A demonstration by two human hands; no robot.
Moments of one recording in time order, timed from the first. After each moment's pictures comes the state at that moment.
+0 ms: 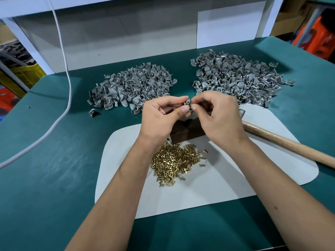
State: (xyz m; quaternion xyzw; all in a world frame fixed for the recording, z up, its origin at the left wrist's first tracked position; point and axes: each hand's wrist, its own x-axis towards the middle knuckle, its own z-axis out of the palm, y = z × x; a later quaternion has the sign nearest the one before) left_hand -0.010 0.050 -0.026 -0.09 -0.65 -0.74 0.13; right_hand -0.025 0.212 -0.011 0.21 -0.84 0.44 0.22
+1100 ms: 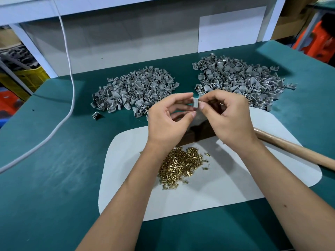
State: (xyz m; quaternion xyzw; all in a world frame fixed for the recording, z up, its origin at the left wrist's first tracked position) left_hand -0.005 0.062 -0.023 -0.10 -0.73 -0.64 0.21; right_hand -0.028 0.221 -0.010 0.22 -0.80 0.51 0.23
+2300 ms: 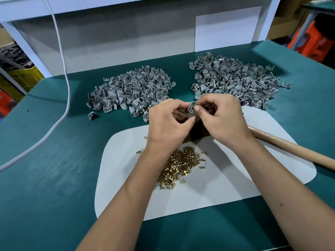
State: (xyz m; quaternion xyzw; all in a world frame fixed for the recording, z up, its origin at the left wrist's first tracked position) left_hand -0.011 0.066 -0.030 -0.09 -0.83 -0.47 0.29; right_hand -0.029 0.218 -0.005 0.18 -0.85 0.46 0.17
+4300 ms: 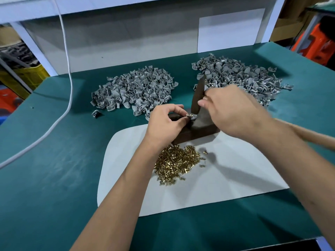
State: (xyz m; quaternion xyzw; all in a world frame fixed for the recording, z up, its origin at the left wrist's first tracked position) left_hand -0.007 0.056 -0.018 0.01 -0.85 -0.52 0.10; right_hand -0.022 0.232 0.041 0.20 -0.96 0.14 0.11
